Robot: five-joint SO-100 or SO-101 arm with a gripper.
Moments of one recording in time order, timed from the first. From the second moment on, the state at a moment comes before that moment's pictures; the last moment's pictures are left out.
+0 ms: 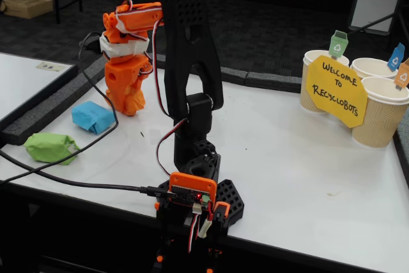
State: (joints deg) arm -50.1 70.4 90.6 68.2 64.4
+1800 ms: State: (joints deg) arm -39.5 158.6 110.9 94.8 9.3
